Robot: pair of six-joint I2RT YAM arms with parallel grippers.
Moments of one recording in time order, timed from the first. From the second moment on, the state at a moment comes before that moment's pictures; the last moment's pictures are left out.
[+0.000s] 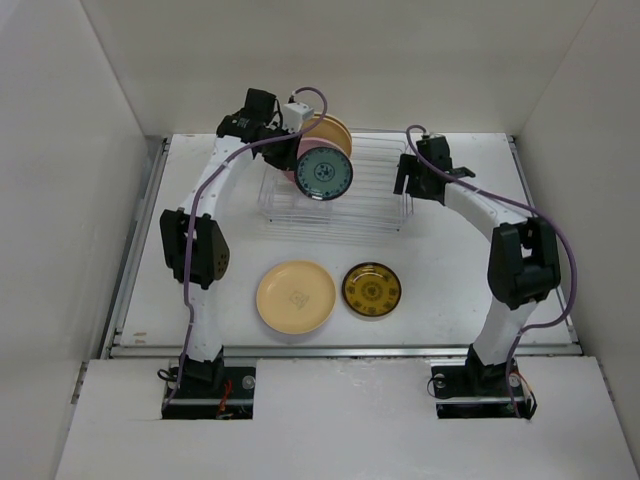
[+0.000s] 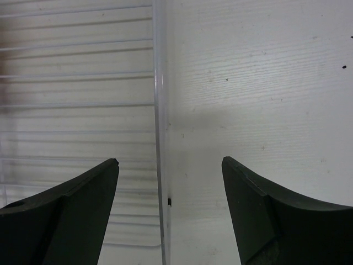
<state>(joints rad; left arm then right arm) -0.28 2.08 2.11 -0.91 0.37 0.26 0.25 1.85 1.42 -0.35 0.17 0.35</state>
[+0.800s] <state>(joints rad) -0.30 2.08 2.11 -0.89 0.37 0.22 0.31 1.59 1.33 -0.17 -0.12 0.23</state>
